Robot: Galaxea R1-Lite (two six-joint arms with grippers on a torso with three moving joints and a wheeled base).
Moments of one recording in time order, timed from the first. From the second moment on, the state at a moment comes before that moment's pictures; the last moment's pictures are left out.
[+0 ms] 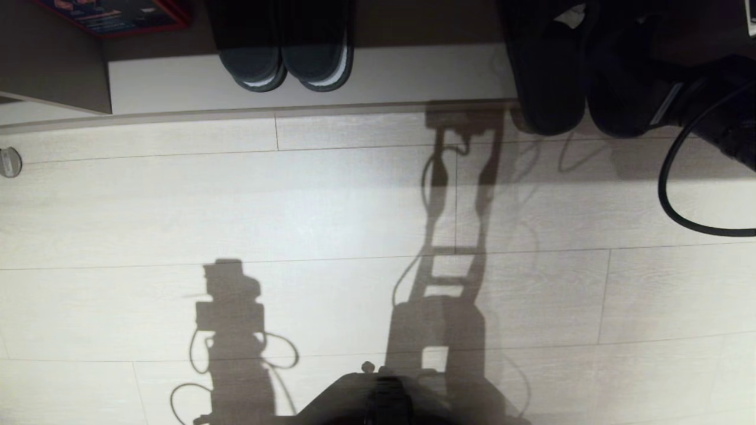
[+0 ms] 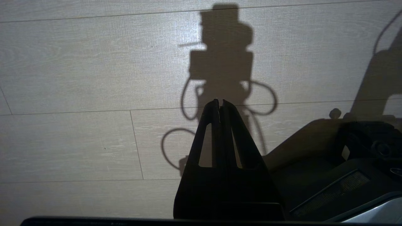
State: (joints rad) left arm 0.00 0.00 0.00 0.00 0.00 0.00; right arm 0.11 1.49 -1.08 -0.78 0.12 -0.14
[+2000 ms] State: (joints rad) left arm 0.00 0.00 0.00 0.00 0.00 -0.01; right arm 0.19 1.84 -1.34 -1.19 -0.10 -0.16
